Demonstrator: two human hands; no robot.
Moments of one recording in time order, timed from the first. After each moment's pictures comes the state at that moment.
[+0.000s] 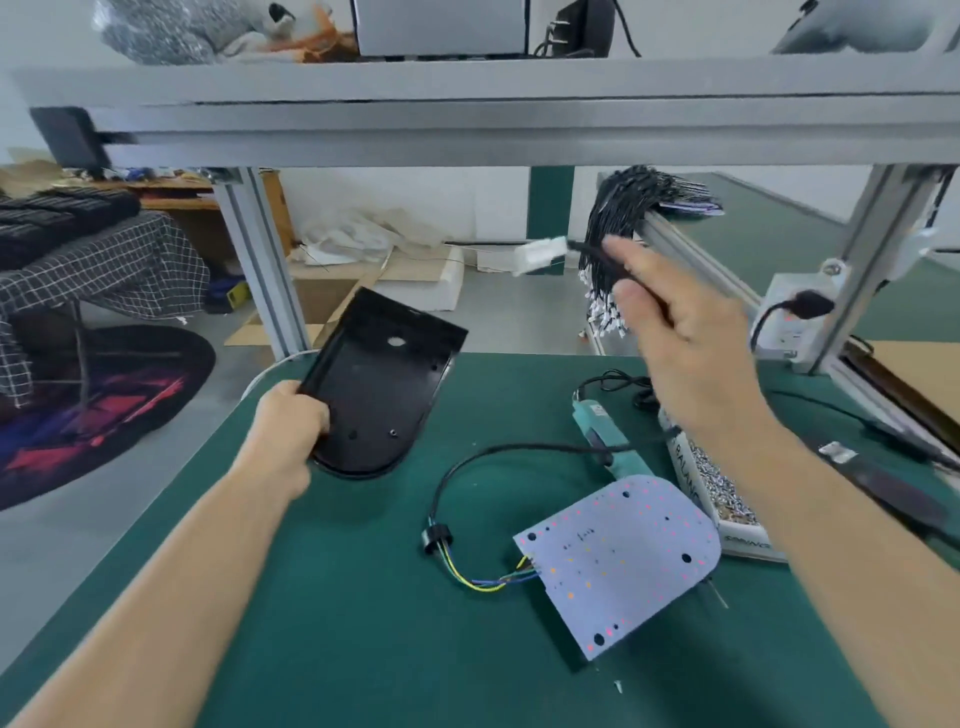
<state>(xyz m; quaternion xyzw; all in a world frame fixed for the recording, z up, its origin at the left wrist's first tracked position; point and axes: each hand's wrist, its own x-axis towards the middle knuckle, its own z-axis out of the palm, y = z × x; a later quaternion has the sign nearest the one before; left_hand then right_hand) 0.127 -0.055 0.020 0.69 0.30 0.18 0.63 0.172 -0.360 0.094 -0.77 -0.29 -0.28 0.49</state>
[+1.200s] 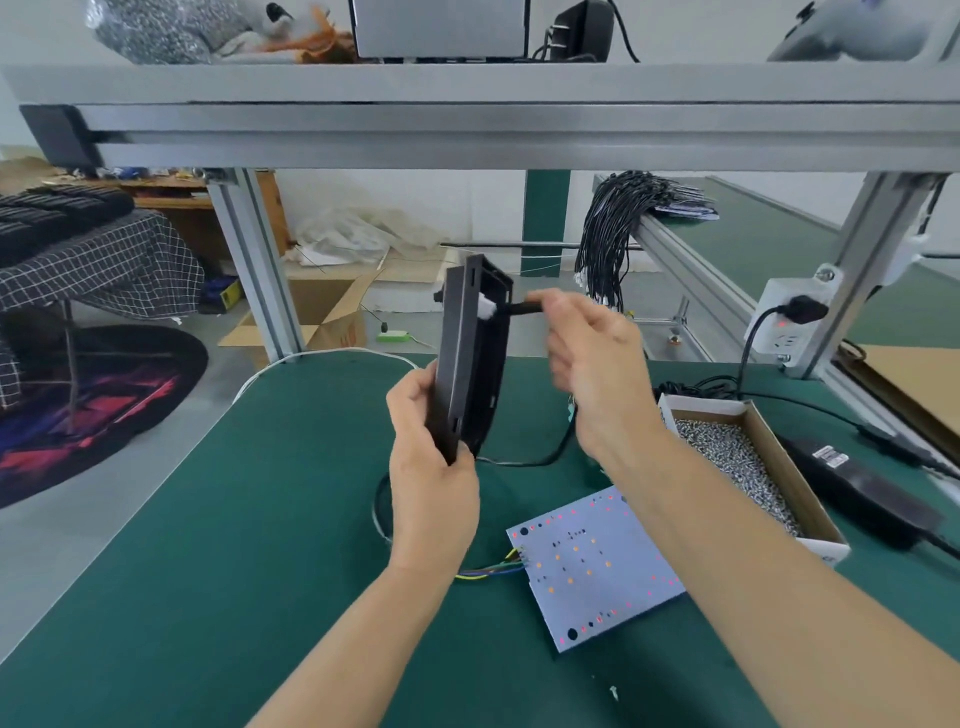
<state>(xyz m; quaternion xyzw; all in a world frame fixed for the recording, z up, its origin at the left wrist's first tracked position) 0.091 -0.195 0.012 0.71 0.06 0.35 0.61 0.168 -0.298 0.080 -0.62 -0.17 -0.06 0.77</state>
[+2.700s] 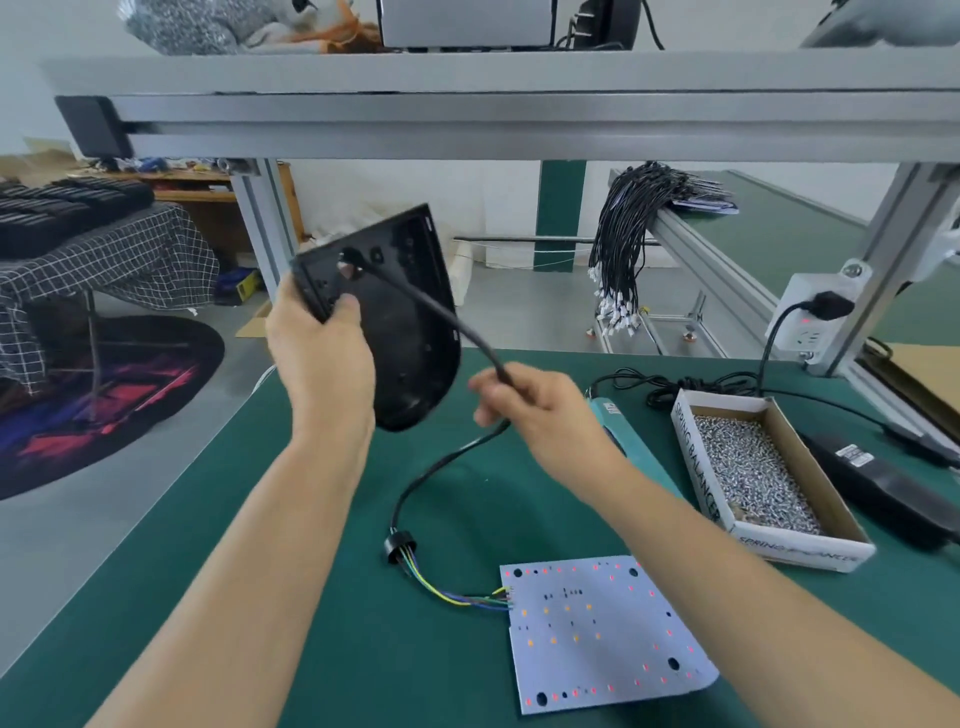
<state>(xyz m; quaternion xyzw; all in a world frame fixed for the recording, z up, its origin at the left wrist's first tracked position) 0.117 -0.116 0.086 0.63 0.16 0.47 0.60 0.153 -0.278 0.043 -0.79 -0.28 0.04 0.55</state>
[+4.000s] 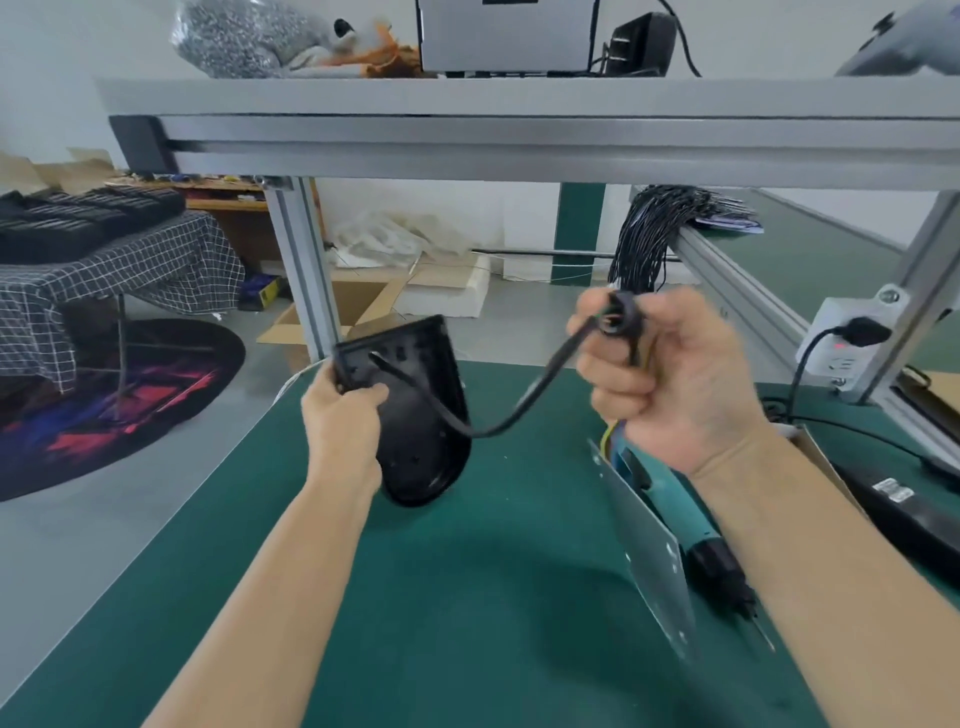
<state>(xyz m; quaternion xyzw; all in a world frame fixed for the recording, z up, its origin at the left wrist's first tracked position) 0.123 -0.087 0.036 0.56 0.27 0.31 0.72 0.169 -0.319 0.103 -0.39 -0.30 0.33 0.81</state>
